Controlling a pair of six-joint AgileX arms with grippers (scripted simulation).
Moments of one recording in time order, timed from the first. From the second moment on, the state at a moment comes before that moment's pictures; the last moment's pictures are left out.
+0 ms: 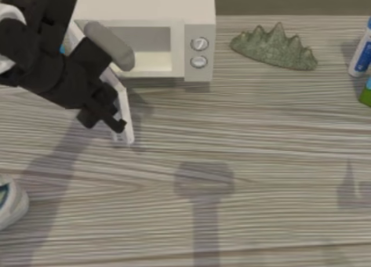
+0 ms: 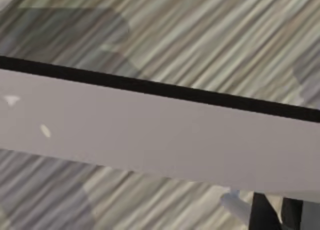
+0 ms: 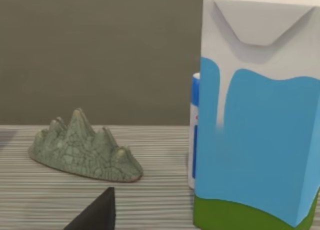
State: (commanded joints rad) left arm -0.32 1.60 1.16 -0.68 0.26 0.47; right arm 0.00 0.00 0.00 0.00 0.00 0.00
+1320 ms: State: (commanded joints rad) left arm -0.28 1.58 1.15 -0.70 0.30 0.55; right arm 0.00 0.00 0.00 0.00 0.00 0.00
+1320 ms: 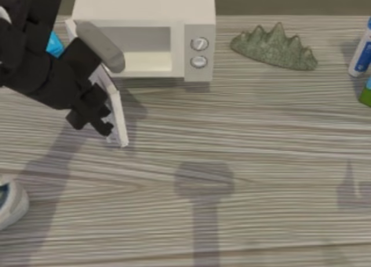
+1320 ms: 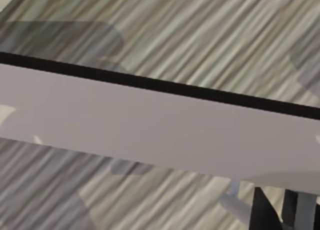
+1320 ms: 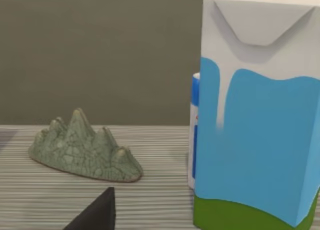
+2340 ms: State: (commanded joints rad) left arm -0.20 1.59 1.16 -0.78 0.38 0.75; right arm 0.00 0.00 0.00 0.00 0.00 0.00
